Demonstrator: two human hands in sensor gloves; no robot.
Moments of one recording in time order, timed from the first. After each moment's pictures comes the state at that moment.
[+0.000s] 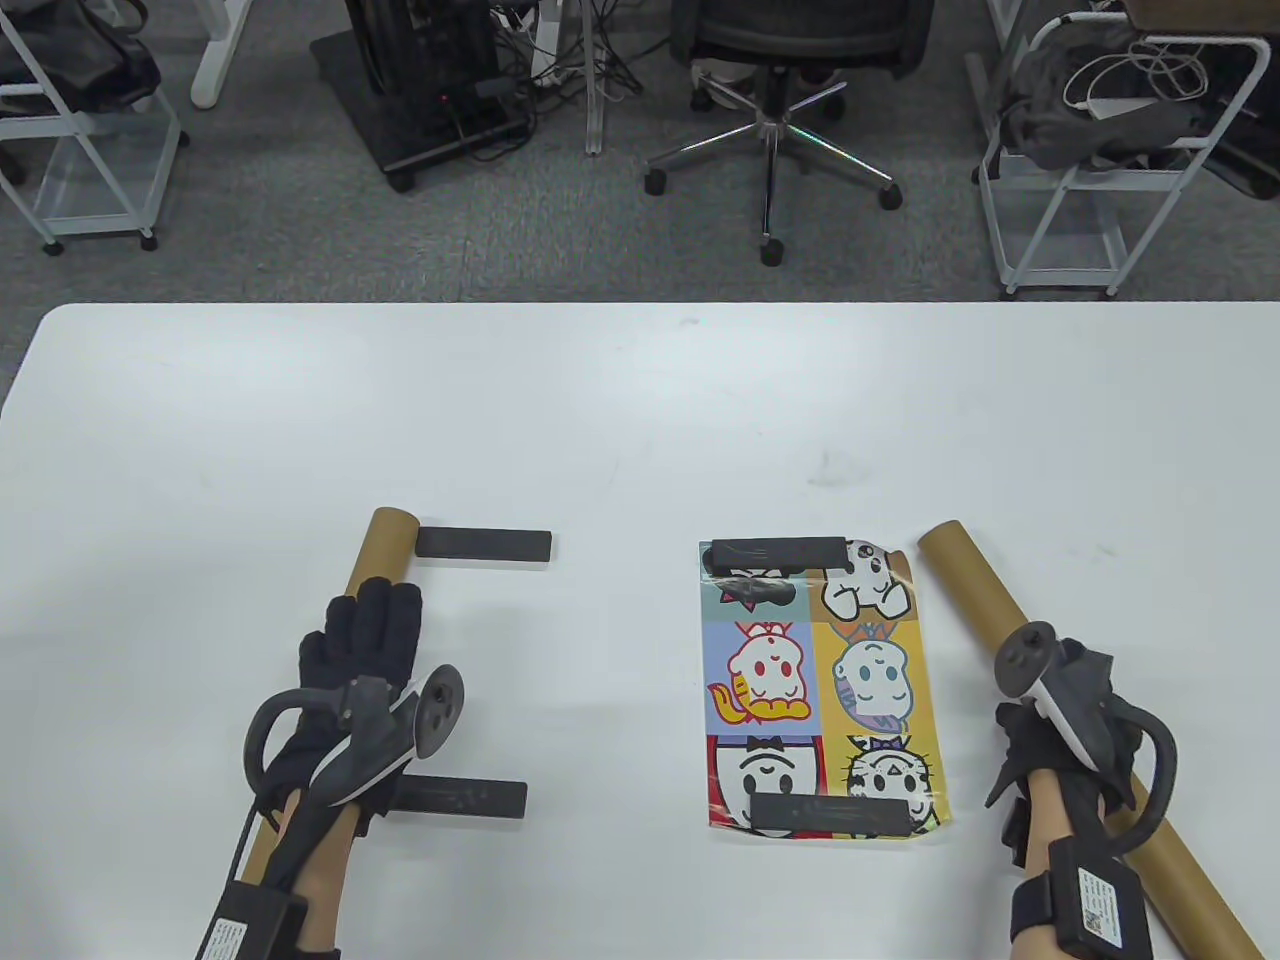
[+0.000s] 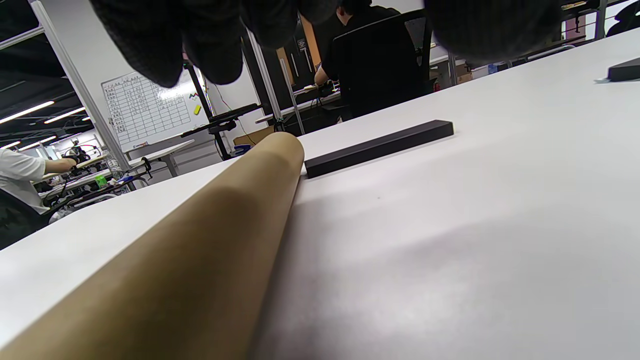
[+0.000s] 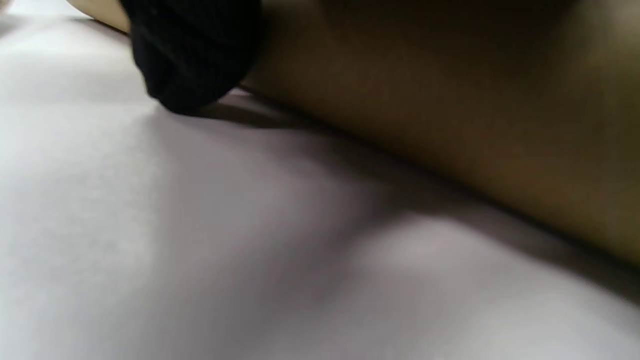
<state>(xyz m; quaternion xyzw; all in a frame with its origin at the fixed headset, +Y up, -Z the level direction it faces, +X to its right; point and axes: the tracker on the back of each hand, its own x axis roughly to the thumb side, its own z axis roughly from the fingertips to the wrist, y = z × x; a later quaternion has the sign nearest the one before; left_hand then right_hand) -0.237 -0.698 -0.202 -0.02 -0.04 -0.15 0.99 0.312 -0.759 -0.209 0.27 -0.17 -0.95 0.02</state>
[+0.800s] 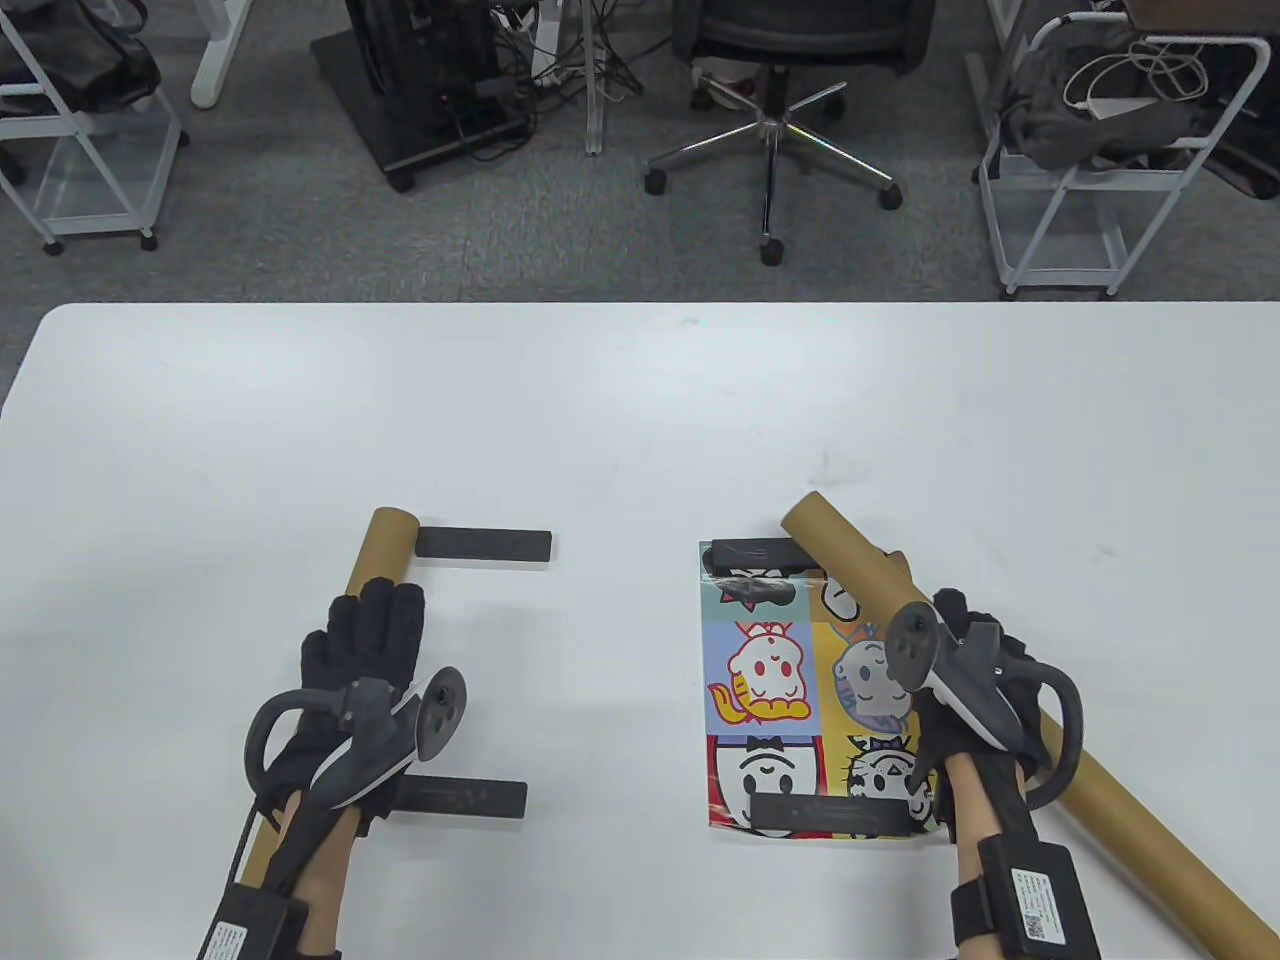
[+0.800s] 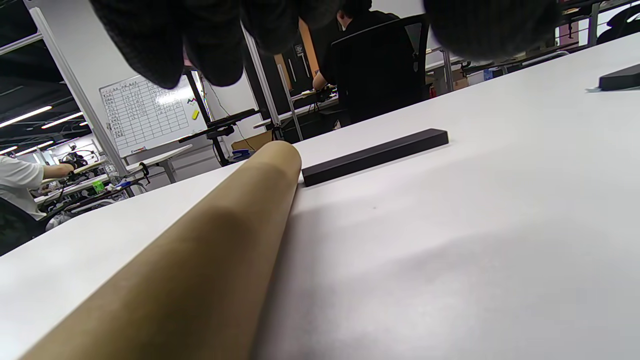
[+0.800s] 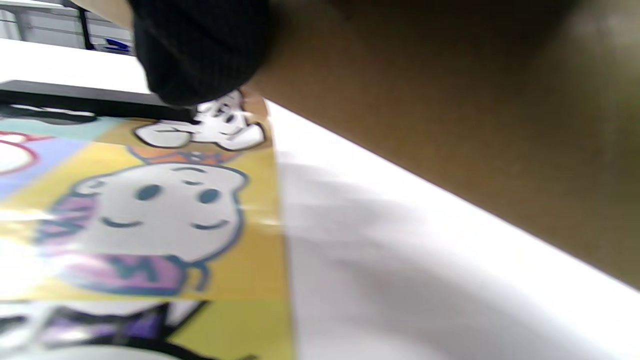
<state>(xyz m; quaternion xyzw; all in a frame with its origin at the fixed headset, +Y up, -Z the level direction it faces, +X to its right) -0.236 -0.699 -0.202 -0.02 -0.04 -0.15 0.99 0.209 -0.717 -0.227 0.11 -0.11 -0.99 0.05</state>
